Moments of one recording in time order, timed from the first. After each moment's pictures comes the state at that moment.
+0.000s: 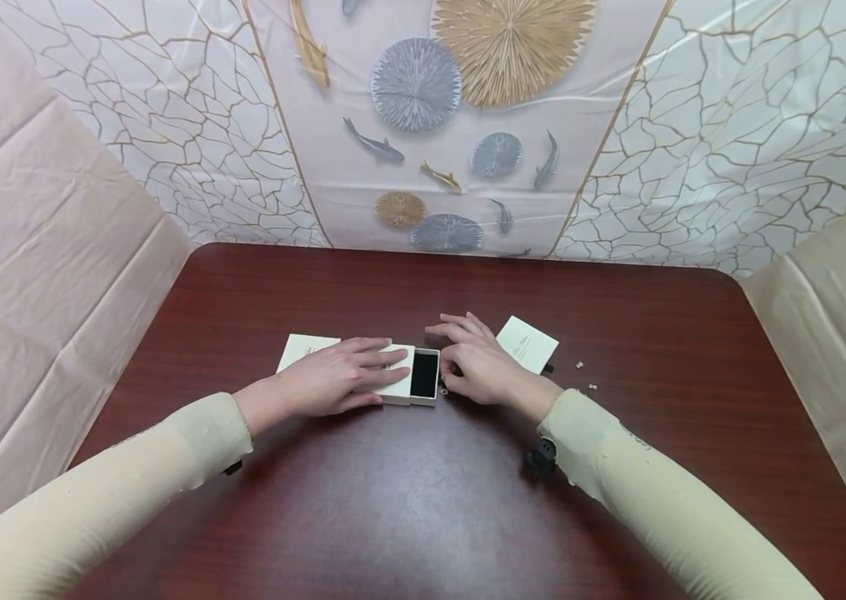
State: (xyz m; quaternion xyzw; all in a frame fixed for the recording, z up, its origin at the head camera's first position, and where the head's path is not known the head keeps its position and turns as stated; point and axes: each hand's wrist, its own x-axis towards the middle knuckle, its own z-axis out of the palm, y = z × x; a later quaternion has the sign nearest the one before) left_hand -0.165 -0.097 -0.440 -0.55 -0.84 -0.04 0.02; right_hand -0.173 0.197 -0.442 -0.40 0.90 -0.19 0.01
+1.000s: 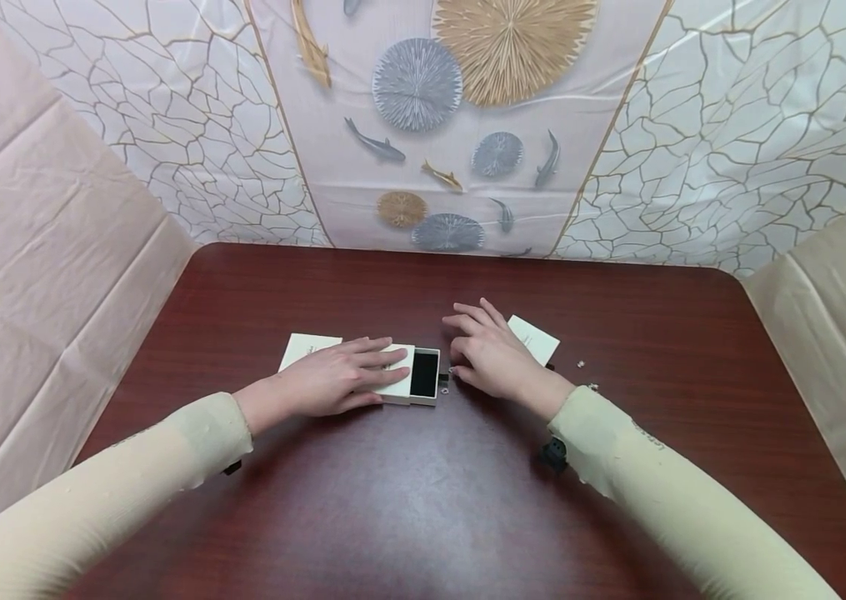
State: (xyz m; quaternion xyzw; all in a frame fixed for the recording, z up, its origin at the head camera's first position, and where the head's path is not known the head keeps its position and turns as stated) left_hand -0.162 -0.098 -0.439 -0.54 -0.84 -0.04 0.00; right_hand -0.175 0.209 -0.435 -0.40 0.91 -0.12 -0.05
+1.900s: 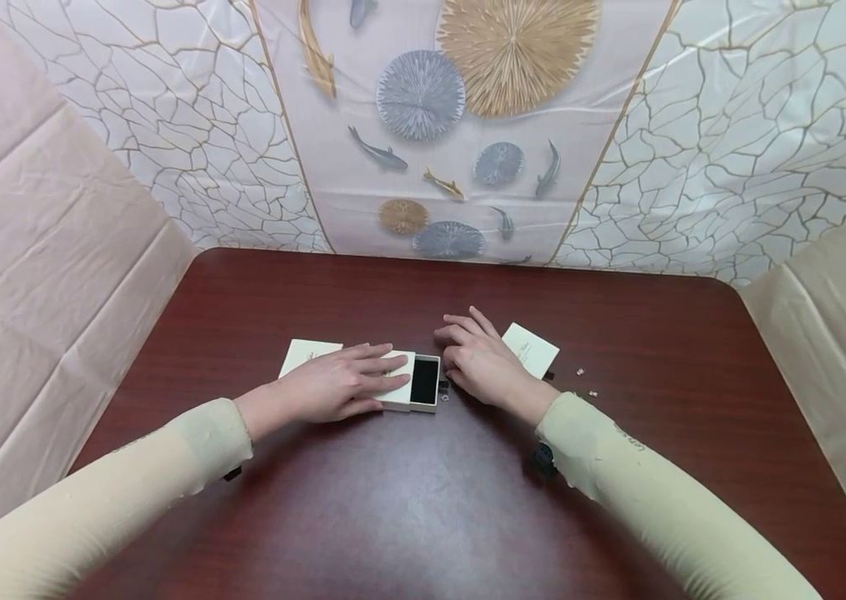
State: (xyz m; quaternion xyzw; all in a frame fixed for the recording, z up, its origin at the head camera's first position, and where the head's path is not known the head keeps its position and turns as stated) left_hand -0.162 -0.099 -0.439 -0.55 -0.84 -0.04 0.00; right_hand -0.179 0.200 -0.449 -0.41 0.90 -0.09 -0.08
